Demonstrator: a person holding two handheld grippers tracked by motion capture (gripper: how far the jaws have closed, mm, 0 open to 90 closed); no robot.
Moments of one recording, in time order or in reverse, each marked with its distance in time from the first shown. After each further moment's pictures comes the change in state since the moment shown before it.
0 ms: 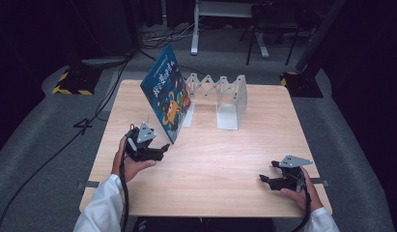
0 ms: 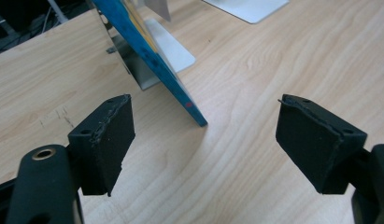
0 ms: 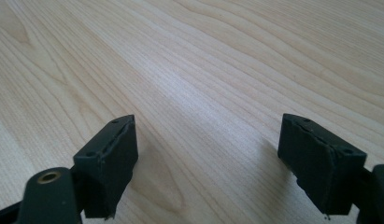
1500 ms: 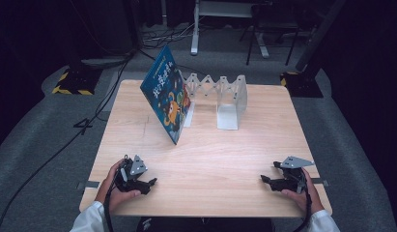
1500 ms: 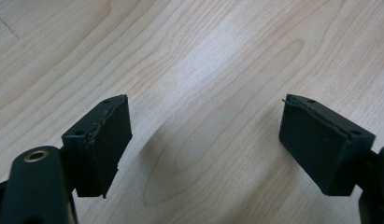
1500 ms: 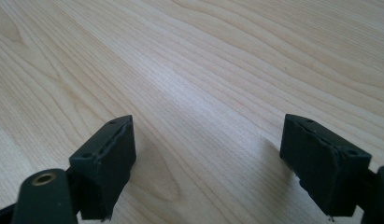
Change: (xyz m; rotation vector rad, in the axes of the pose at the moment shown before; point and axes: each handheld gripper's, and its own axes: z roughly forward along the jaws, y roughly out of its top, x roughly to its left) left arm -0.019 -0.091 -0.009 0.197 -0.067 0.045; right arm 0.000 -0.003 -0.003 0.001 -0.022 0.022
